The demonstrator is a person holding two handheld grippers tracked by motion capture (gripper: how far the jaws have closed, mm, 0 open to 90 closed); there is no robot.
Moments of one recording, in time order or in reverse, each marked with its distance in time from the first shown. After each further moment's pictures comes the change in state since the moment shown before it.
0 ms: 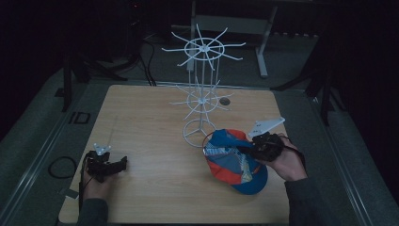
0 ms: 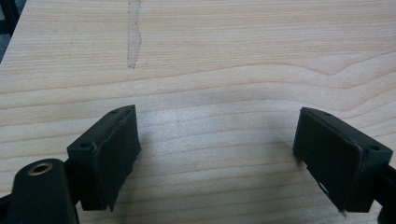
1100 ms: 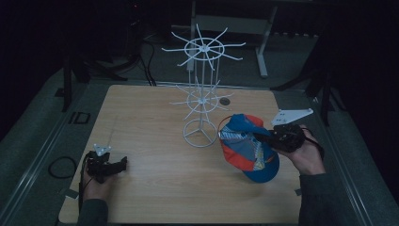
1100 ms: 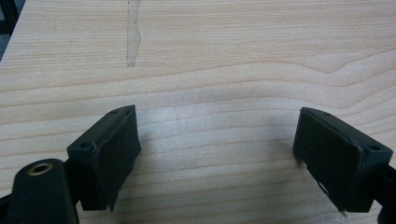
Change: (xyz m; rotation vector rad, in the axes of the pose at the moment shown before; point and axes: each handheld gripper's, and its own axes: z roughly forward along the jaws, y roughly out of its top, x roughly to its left) left arm -0.001 -0.001 -0.001 -0.001 0.000 0.001; right arm -0.028 -0.005 -0.045 -0.102 -0.101 0.038
